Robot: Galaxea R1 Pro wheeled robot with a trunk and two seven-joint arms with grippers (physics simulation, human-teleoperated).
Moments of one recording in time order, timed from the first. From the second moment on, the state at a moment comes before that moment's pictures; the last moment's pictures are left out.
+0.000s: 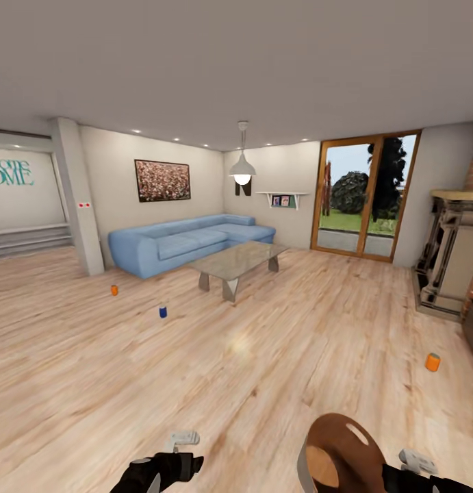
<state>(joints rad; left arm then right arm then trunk) -0.34 -0.08 -0.05 -0.60 0.06 0.32 -0.13 -0.38 -0.27 -0.39 -0.41 0.02 0.33 0.40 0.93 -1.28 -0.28</state>
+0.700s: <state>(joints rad) -0.34 -0.08 -0.05 -0.60 0.06 0.32 -0.13 -0.38 -0.28 -0.39 -0.41 0.02 0.33 0.40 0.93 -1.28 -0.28</state>
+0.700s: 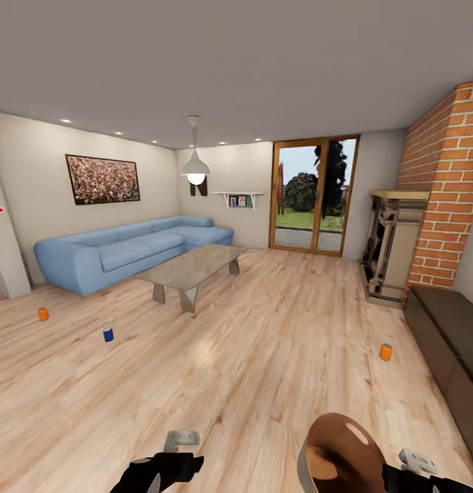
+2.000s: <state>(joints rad) -0.34 -0.08 -0.05 -0.60 0.06 0.32 -0.13 -0.38 -0.28 -0.39 -0.41 0.02 0.33 0.43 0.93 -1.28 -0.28</state>
